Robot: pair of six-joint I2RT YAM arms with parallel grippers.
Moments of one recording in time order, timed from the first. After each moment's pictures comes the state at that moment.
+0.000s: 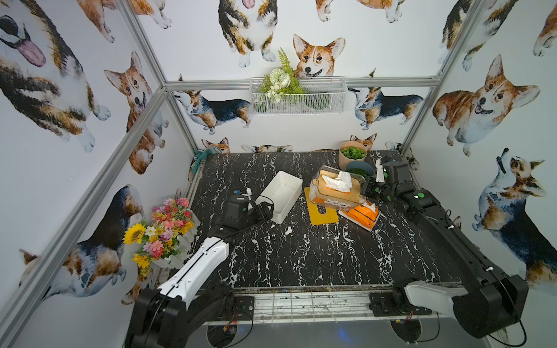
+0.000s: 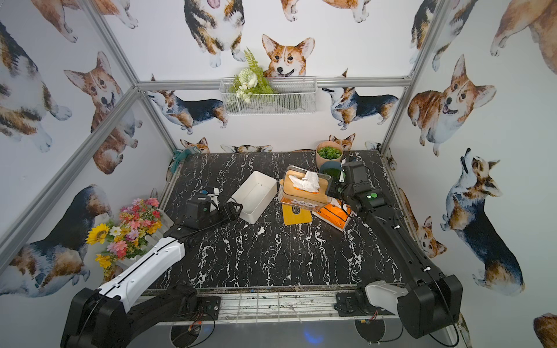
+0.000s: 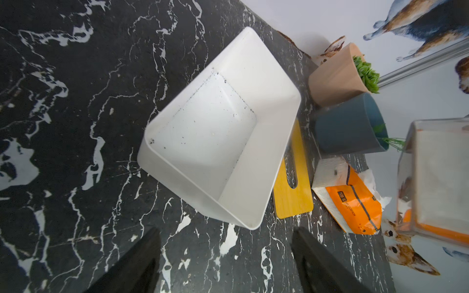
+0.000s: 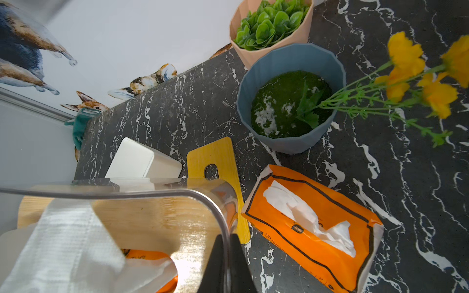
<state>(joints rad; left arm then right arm) -0.31 1.11 0.63 -0.17 0.15 -0.68 0.22 1.17 1.11 -0.60 -0.05 0.55</state>
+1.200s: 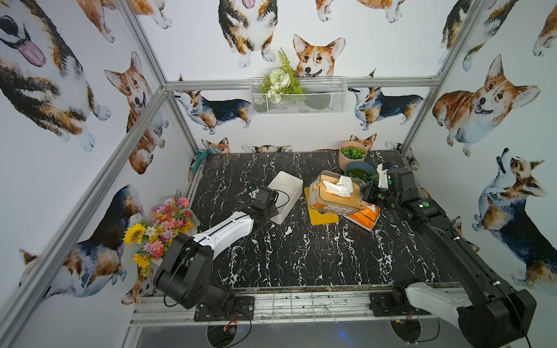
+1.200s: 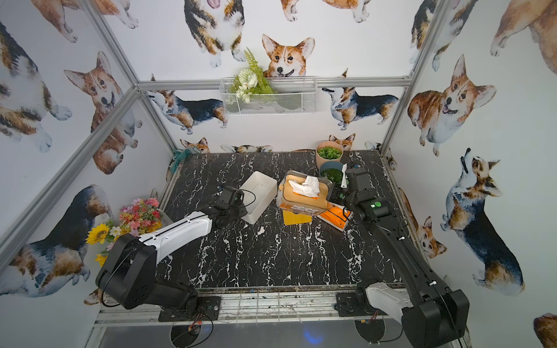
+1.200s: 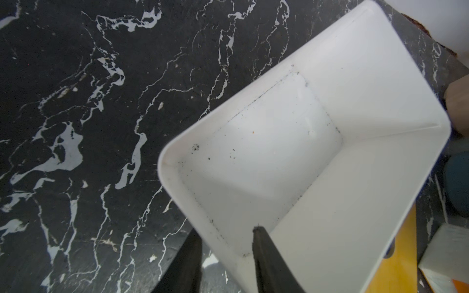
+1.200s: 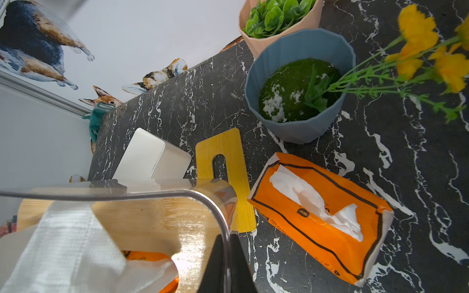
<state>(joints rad) -0.46 1.48 0.87 -0.33 -0.25 -0.83 0.22 1.09 1.03 -0.59 -0.10 0.56</state>
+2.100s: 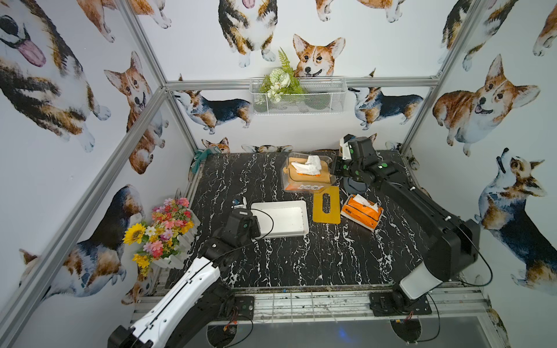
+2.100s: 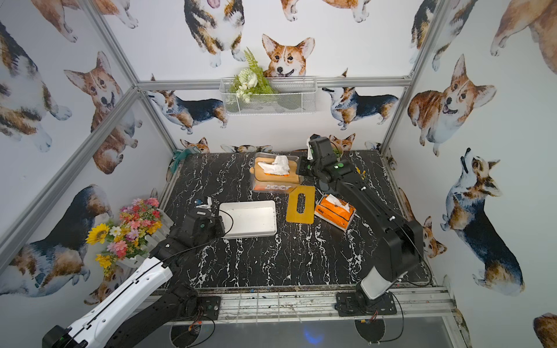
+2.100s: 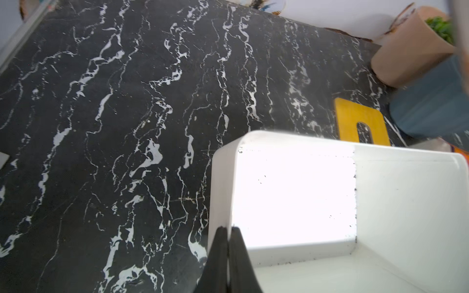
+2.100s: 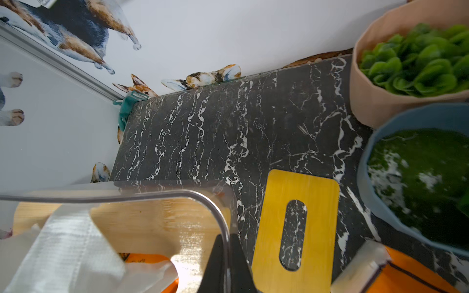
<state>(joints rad) -0.46 0.80 0.60 -0.50 -0.23 -0.51 0.41 1.66 1.60 -0.57 -0.08 0.52</state>
